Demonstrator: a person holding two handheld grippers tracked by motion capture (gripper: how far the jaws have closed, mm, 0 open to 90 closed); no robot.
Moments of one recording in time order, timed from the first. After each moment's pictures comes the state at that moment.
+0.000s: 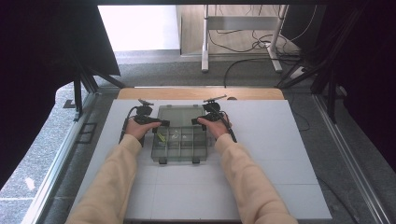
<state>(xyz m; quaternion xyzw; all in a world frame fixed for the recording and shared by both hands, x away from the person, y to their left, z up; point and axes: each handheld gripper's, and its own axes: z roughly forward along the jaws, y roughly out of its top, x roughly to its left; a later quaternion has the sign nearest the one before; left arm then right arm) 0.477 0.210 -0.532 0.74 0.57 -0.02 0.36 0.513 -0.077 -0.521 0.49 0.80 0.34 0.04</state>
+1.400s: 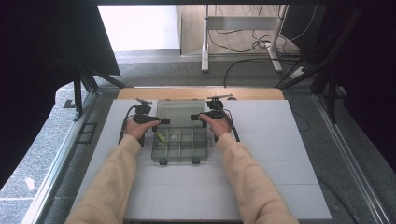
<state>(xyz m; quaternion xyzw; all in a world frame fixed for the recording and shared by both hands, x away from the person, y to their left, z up) 0.474 0.214 -0.525 0.73 0.56 -0.02 0.40 0.514 -0.085 -0.512 0.51 0.76 0.40 0.00</state>
